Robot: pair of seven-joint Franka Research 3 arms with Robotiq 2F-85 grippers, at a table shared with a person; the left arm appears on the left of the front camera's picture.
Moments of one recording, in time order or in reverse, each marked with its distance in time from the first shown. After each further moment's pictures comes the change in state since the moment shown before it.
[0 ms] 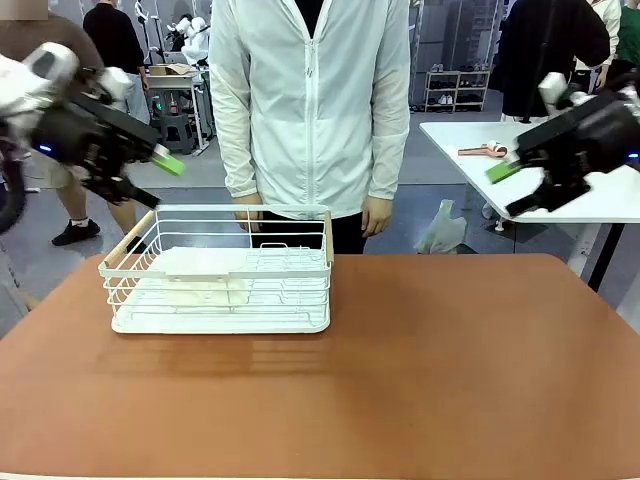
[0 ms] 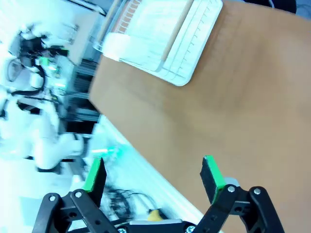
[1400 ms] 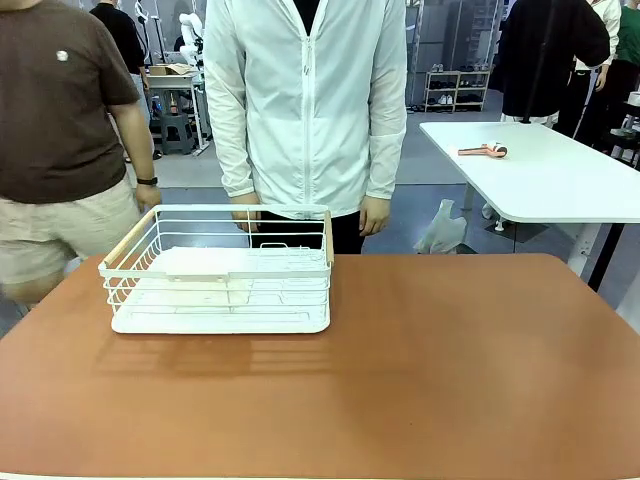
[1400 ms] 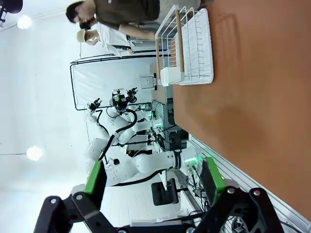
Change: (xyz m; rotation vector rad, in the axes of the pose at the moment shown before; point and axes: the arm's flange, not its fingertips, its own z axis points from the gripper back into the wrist) left arm -0.082 0.154 0.187 -0.268 -0.326 0.396; right arm -0.078 -0.165 0.169 0.431 -0.182 -0.497
